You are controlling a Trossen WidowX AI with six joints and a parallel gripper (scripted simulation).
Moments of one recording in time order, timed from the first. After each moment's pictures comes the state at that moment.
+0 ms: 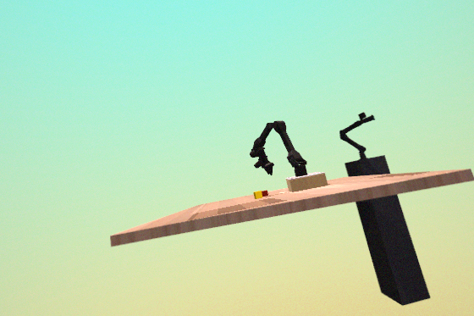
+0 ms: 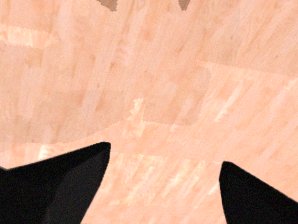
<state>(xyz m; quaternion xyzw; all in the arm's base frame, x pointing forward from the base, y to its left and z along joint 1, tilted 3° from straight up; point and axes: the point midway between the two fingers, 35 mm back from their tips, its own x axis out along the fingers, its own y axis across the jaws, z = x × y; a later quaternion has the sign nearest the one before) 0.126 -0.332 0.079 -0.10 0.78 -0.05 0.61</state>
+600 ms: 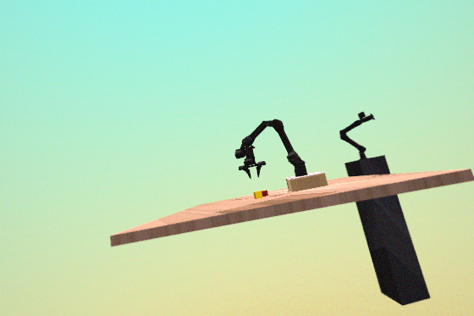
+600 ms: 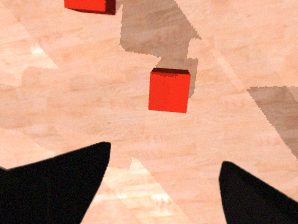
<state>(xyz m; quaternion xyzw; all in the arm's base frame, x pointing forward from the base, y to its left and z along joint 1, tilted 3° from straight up) 0.268 -0.185 0.082 -0.36 0.60 0.36 0.62</state>
